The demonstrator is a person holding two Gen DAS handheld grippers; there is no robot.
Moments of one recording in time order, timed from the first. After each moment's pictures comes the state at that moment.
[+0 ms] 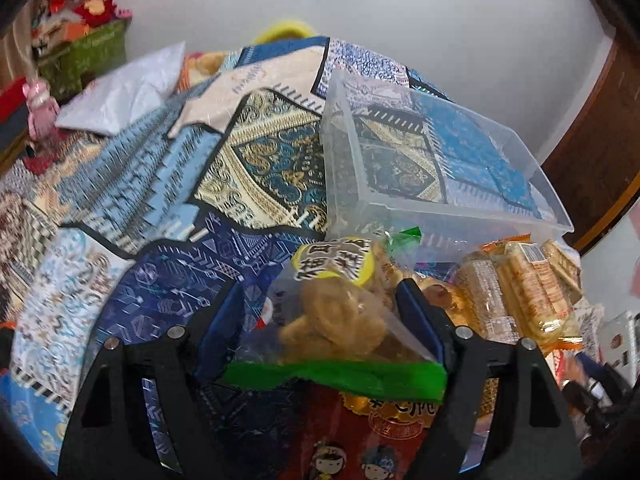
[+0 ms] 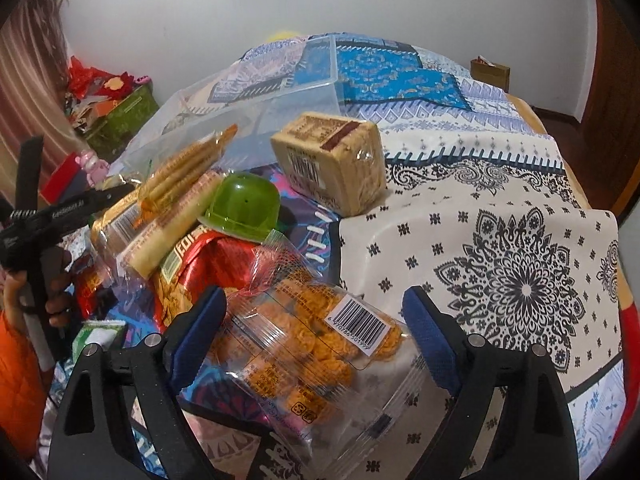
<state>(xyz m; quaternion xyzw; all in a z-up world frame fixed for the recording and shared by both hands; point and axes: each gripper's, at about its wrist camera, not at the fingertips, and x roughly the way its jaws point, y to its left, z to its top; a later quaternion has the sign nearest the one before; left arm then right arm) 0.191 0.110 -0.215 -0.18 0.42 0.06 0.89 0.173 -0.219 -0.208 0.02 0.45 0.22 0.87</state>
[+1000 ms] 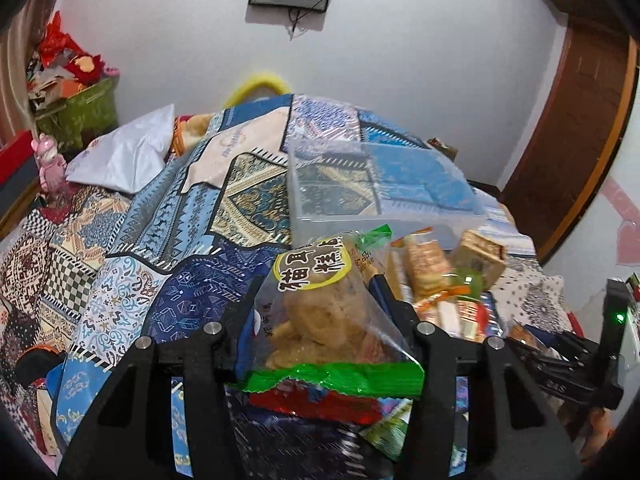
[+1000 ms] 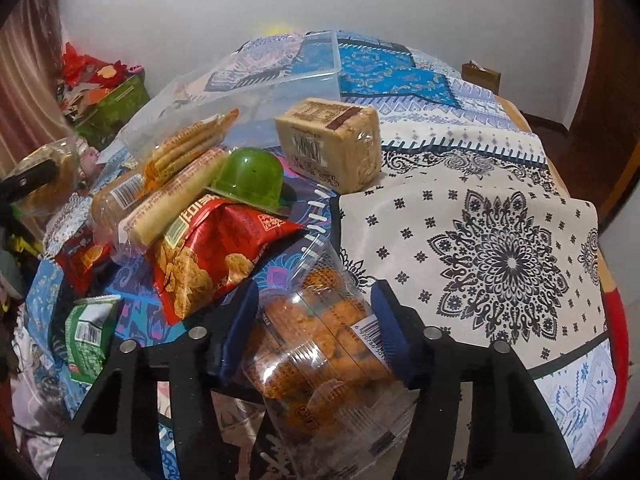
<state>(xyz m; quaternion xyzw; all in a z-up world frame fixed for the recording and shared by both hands) 0.098 0.071 -0.131 -0.11 0.35 0.03 0.93 0.162 -0.215 -0.208 0.00 0.45 0.20 0.87</state>
